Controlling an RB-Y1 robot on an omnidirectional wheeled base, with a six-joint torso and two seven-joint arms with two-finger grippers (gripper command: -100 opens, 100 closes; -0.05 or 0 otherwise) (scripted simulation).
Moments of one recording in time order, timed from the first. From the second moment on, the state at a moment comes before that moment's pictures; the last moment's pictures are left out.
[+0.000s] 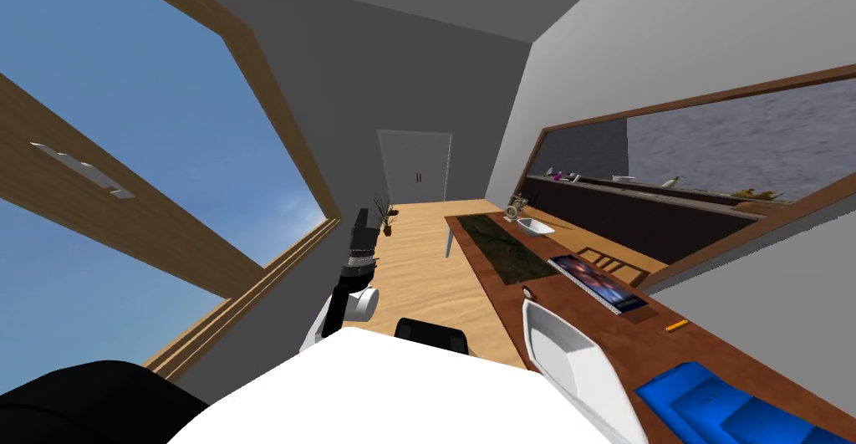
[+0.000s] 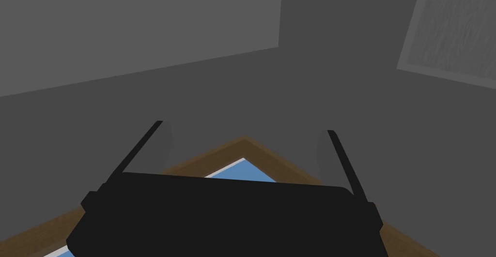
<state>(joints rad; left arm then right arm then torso) 0.45 -0.02 -0.06 -2.21 -0.01 -0.55 -0.16 1.07 -1.11 0.39 -1.46 -0.43 -0.18 -0.05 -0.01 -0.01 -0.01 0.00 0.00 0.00</state>
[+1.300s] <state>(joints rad) 0.45 -0.02 -0.06 -2.21 -0.01 -0.55 -0.16 1.05 -1.06 0.53 -1.30 -0.59 -0.05 -0.08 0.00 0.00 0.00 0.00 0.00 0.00</state>
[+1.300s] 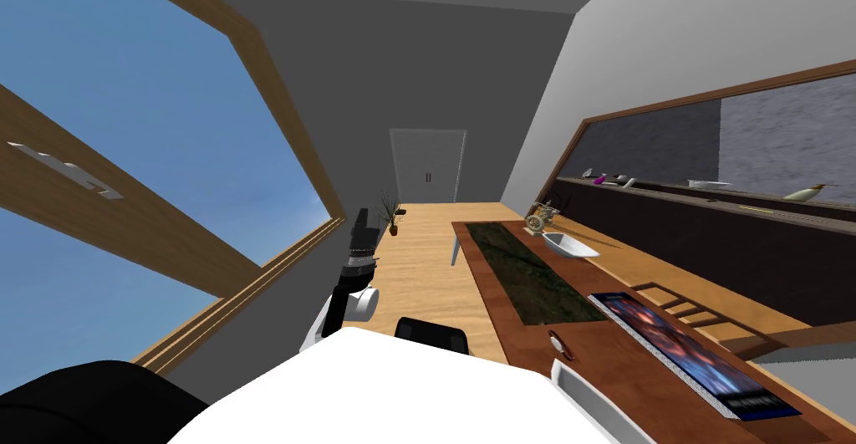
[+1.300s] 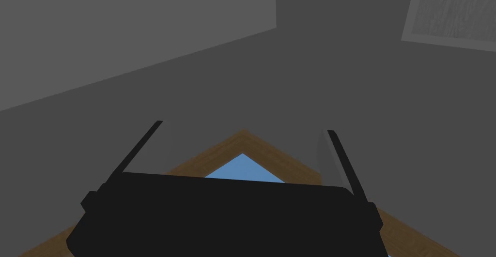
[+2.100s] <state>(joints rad) 0.45 -0.02 -0.06 -2.21 -0.01 -0.55 -0.16 1.02 -1.00 0.52 -1.26 -0.55 -0.04 -0.07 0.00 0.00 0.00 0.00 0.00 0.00</state>
